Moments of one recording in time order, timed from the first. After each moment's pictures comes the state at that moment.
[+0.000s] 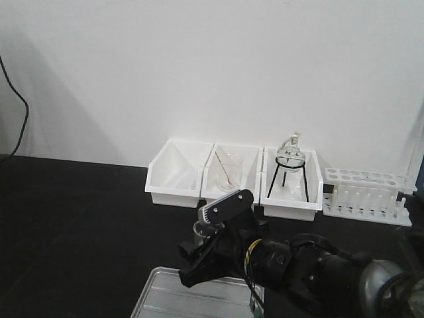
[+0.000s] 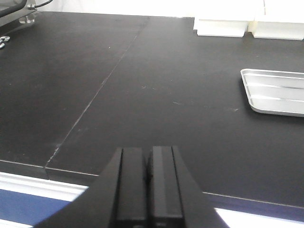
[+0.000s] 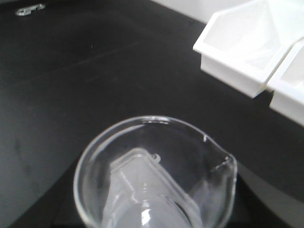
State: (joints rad) left arm 0.01 -0.02 0.03 -0.06 0.33 0.02; right arm 0.52 1.86 -1.15 -0.58 -0.26 0.52
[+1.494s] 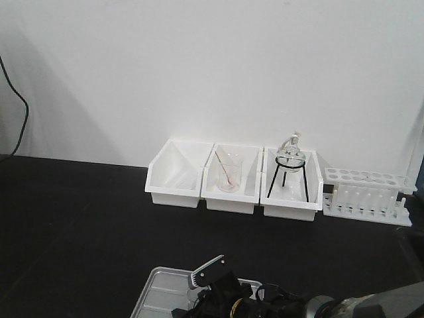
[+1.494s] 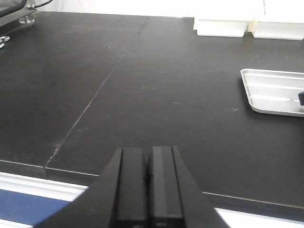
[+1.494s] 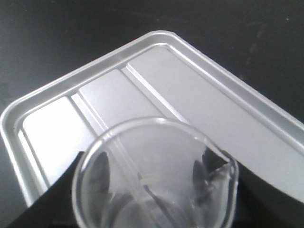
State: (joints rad) left arm 0.01 -0.02 0.03 -0.06 0.33 0.02; right arm 0.52 2.18 -1.16 -0.57 -0.42 0.52
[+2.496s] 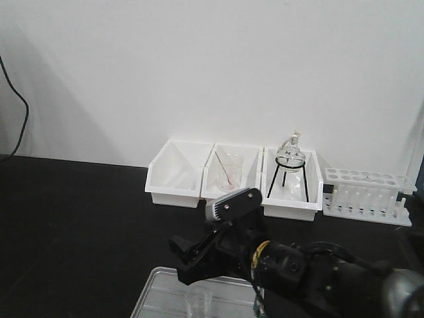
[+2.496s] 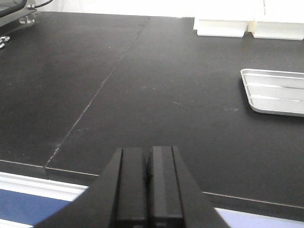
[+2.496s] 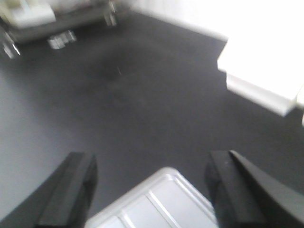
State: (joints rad) left arm 0.01 -0.02 0.03 -0.06 0.33 0.02; right arm 0.52 1.75 -1.06 -0.60 -0.42 0.62
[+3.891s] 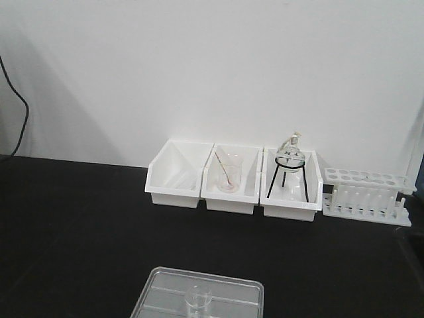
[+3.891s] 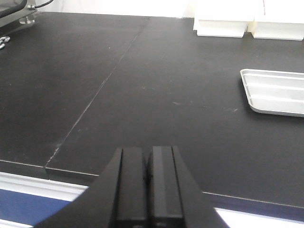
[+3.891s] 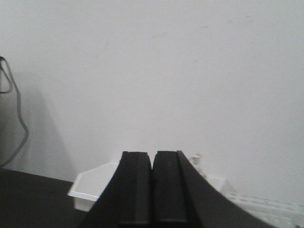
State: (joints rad) left arm 0.01 -0.02 0.03 -0.06 0.33 0.02; right arm 0.23 0.29 -0.18 0.03 -0.34 -0.02
